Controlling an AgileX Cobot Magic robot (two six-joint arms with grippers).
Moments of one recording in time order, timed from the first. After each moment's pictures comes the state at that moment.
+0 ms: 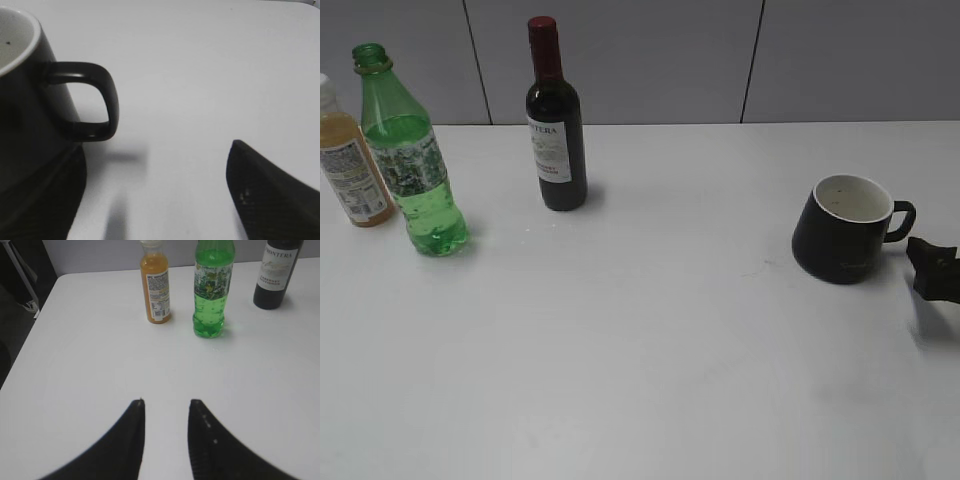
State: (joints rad) left arm 0.06 -0.01 -0.51 -0.16 1.05 0.17; right arm -0.17 1.98 -0.34 -0.19 -1.21 -0.05
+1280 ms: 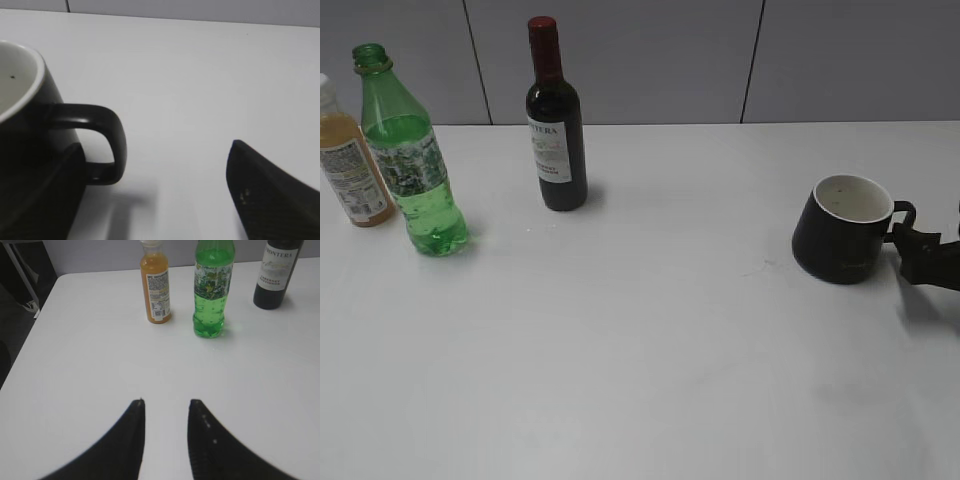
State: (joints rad) left arm 0.06 -0.01 -0.51 -0.16 1.05 0.17; right arm -0.17 2.04 -0.44 -0.25 -1.21 -0.02
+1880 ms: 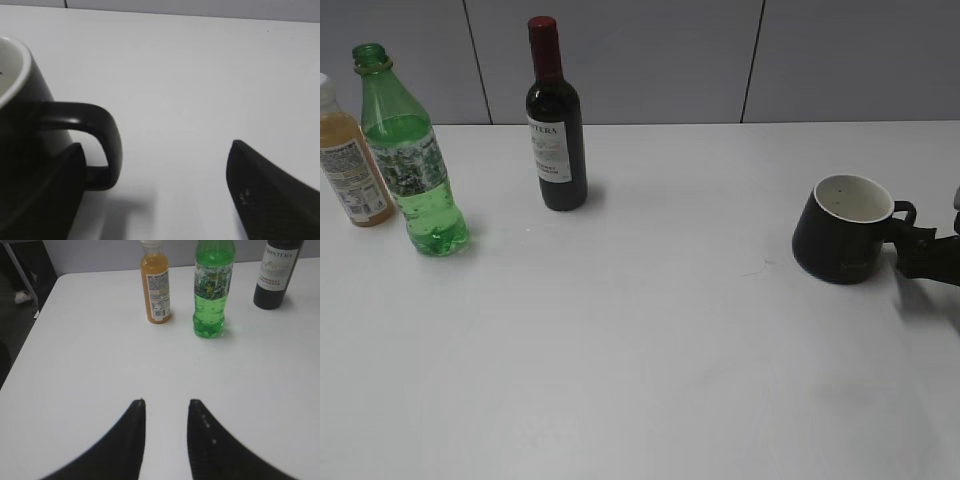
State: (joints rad) left arm 0.06 -0.01 -0.51 -0.16 1.05 0.17; right arm -0.17 2.08 -0.48 -0.25 -1.21 -0.02
